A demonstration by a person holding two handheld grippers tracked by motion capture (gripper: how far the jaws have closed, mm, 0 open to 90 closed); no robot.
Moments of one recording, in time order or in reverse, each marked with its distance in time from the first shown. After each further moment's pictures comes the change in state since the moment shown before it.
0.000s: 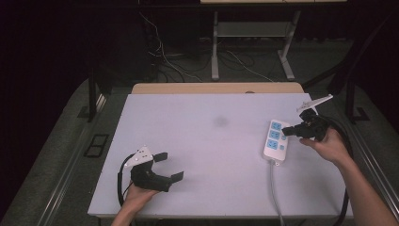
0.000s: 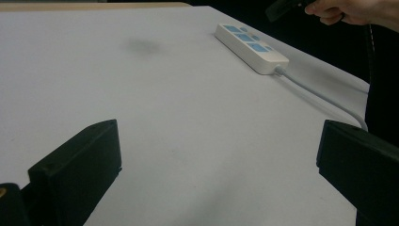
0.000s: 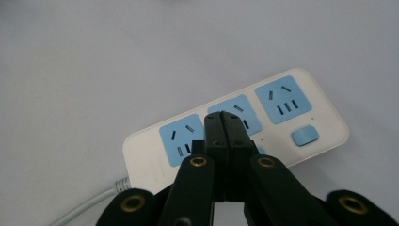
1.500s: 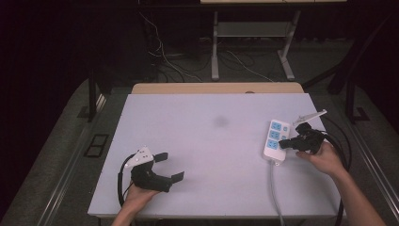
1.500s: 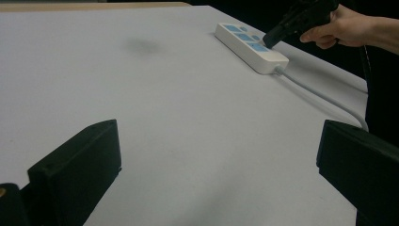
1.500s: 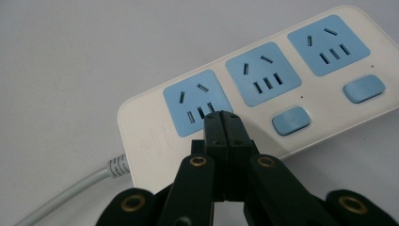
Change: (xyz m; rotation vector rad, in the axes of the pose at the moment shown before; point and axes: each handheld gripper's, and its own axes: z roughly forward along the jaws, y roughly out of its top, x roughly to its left) left arm -0.001 0.000 0.000 0.002 0.000 0.002; right arm 0.006 -0.036 0.030 0.017 0.028 0.036
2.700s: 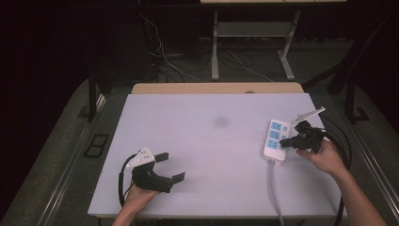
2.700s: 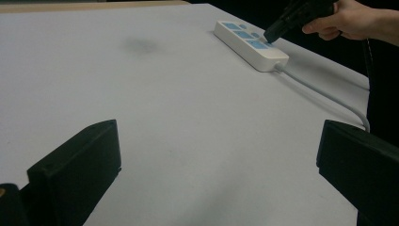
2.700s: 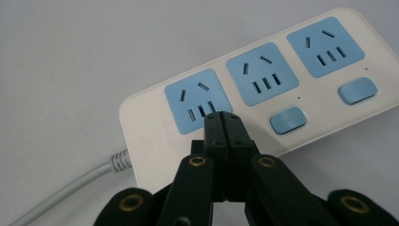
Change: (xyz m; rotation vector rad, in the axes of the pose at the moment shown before) left arm -0.003 0.000 0.002 0.010 0.003 0.014; right arm 0.003 0.008 -0.004 0.042 -0.017 -0.020
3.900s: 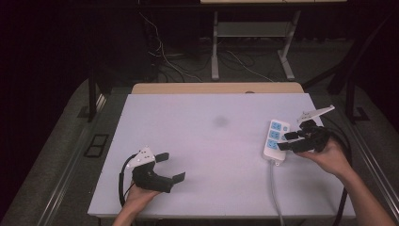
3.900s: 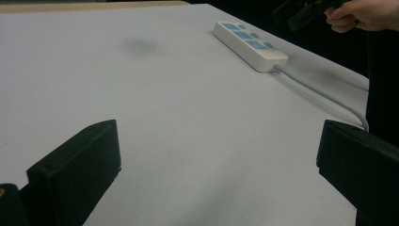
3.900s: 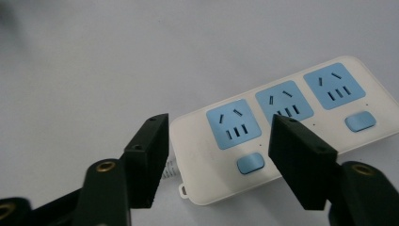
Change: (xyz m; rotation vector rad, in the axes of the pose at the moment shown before) left arm -0.001 0.000 0.000 -0.002 0.000 -0.001; right arm 0.021 0.006 -0.028 -0.088 0.034 -0.030
